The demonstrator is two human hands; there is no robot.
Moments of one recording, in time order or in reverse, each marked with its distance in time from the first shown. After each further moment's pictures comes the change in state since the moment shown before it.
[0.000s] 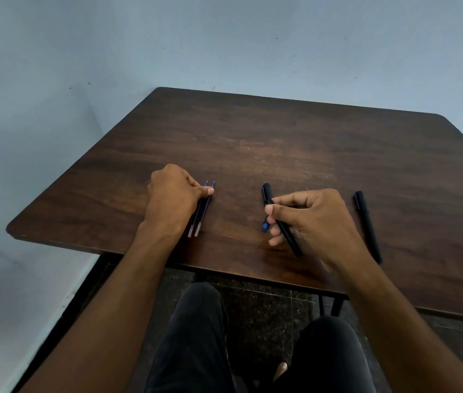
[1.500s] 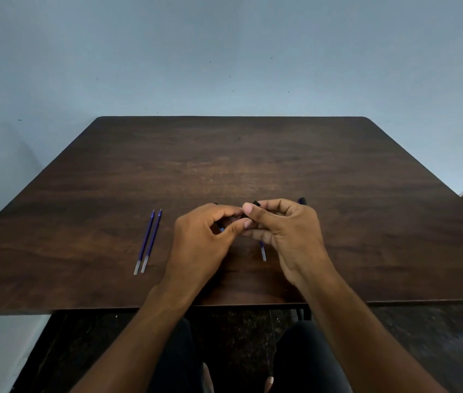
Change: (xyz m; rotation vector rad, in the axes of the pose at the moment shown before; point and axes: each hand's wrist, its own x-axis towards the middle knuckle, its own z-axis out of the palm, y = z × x) left_hand -0.084 0.065 0.048 -0.336 -0.122 0.697; right_hand 0.001 0.010 -0.030 0.515 0.226 0.022
